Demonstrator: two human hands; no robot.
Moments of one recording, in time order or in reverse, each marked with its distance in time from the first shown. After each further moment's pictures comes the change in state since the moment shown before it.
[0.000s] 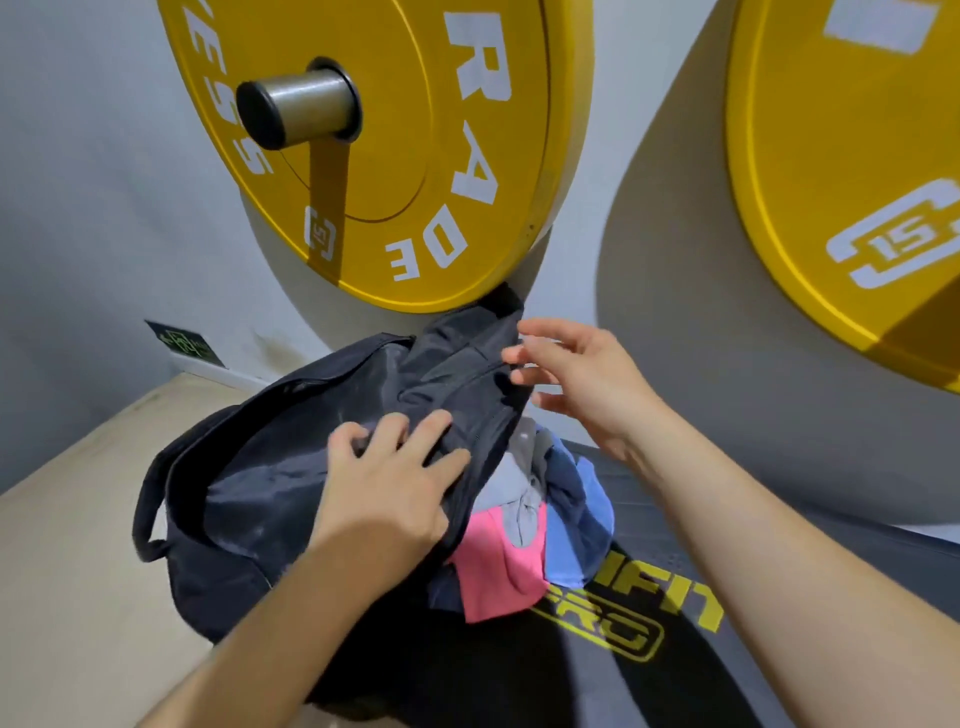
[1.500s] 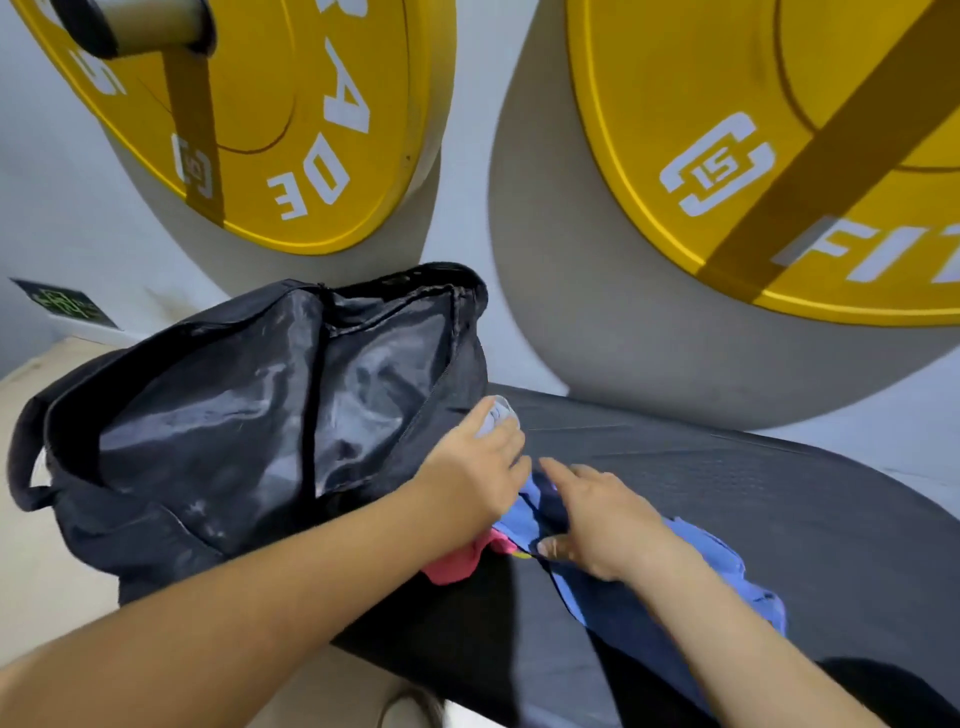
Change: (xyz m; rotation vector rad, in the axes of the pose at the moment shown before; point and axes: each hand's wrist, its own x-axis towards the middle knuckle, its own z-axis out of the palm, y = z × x) left_hand 0.031 0.136 0.022 0.411 -0.059 0.634; right_hand -0.124 0.106 -0.094 -1.345 -0.205 0.292
